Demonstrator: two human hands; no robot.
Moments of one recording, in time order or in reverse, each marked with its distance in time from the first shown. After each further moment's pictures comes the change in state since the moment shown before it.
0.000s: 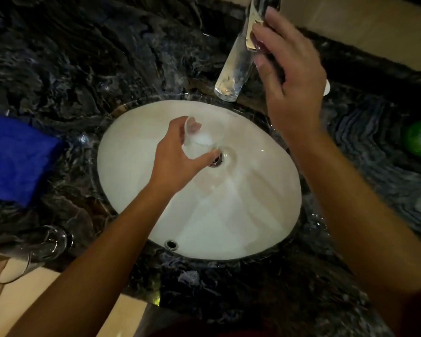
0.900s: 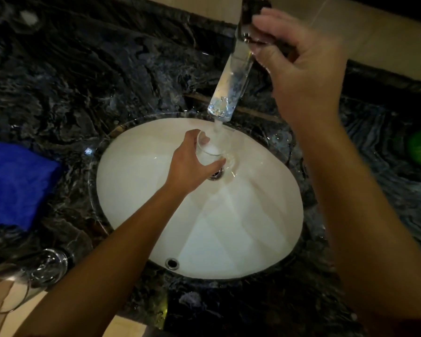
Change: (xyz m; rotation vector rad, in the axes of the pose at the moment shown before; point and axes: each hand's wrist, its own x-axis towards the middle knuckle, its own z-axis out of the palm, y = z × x) left_hand 0.043 -0.024 0.038 0.151 -0.071 -0.034; right_hand 0.044 -0.018 -0.018 0.318 0.015 0.289
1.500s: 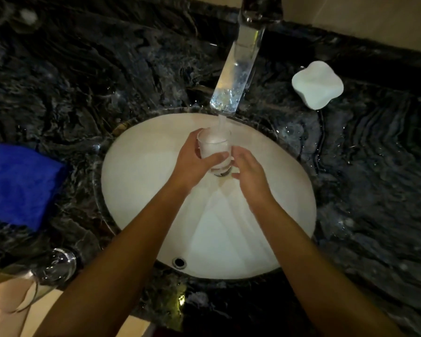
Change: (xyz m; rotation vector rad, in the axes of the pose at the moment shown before) left_hand 0.009 -0.015 0.006 -0.357 -0.094 -0.248; right_hand -0.155 0.079 0.076 0.346 -0.276 0.958
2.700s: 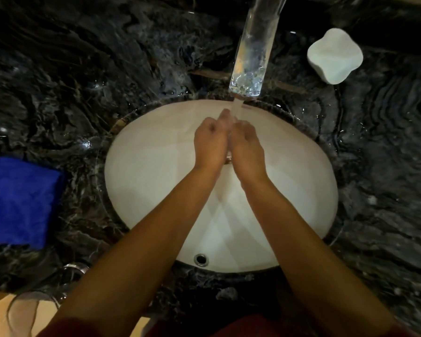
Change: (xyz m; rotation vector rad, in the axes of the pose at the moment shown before) left_hand 0.015 0.025 0.024 -0.195 0.160 -0.200; right_hand 0.020 -0.012 0.053 -0.063 0.219 0.087
